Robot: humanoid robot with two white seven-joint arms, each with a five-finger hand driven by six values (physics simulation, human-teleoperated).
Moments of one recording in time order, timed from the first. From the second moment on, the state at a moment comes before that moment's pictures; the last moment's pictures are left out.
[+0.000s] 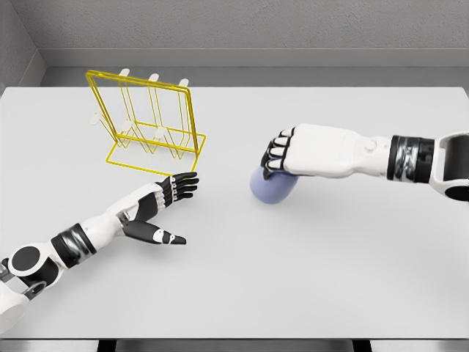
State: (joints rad) left arm -0.29 0.78 -0.85 -1.59 0.81 -0.29 -0.29; right arm -0.67 -0.80 0.70 -1.77 0.54 -0.61 0.42
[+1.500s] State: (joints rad) left arm -0.31 0.76 -0.86 -1.56 0.79 -0.29 -0.29; right arm -0.65 -0.69 0.80 -1.77 0.60 -0.61 0.45
